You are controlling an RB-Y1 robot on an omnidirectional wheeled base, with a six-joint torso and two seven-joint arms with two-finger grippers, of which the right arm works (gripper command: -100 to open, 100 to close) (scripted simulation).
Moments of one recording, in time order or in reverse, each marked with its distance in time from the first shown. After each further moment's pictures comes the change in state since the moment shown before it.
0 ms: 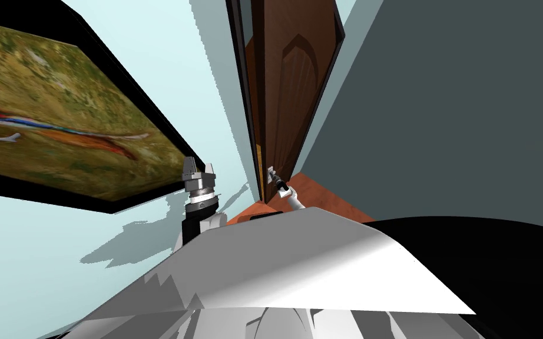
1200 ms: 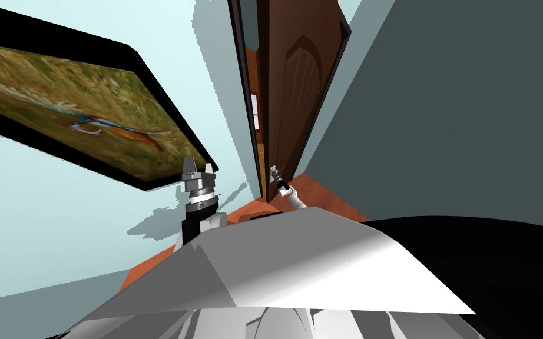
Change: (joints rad) arm -0.033 -0.035 0.031 0.028 -0.105 -0.062 -0.207
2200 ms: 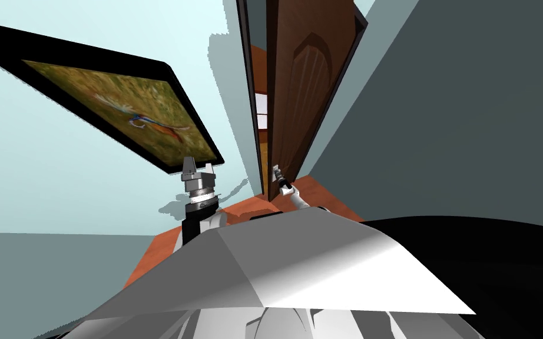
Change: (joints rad) arm -0.006 -0.056 0.030 -0.005 -0.134 -0.041 -0.262
